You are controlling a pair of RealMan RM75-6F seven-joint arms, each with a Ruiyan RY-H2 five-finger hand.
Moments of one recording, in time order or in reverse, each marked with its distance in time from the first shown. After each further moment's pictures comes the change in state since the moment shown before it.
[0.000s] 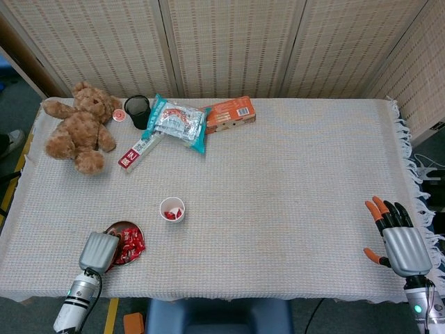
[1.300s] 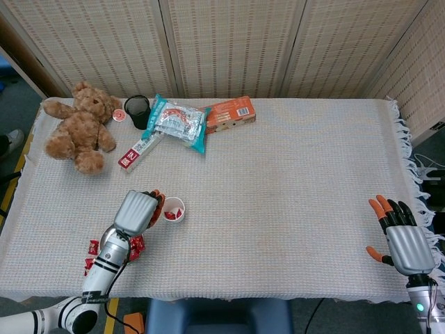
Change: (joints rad) left arm -0.267 0.070 -0.240 -0.315 -0.061 -0.123 0.062; right arm 0.000 0.006 0.010 0.001 0.023 -0.004 0.013
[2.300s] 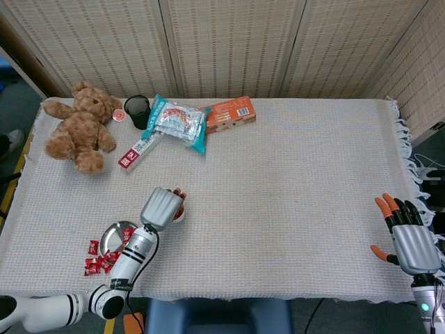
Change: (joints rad) left arm -0.140 -0.165 0.020 0.192 -0.090 -0.033 0.083; right arm -0.007 0.014 0.008 -0.002 0.013 0.010 0.017
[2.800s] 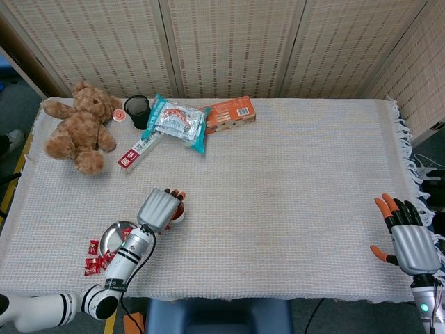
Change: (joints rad) left arm -0.012 0.049 0.031 -0.029 -0.010 -0.013 0.002; right arm -0.001 -0.001 -0.001 -0.002 -0.001 0.001 -0.006
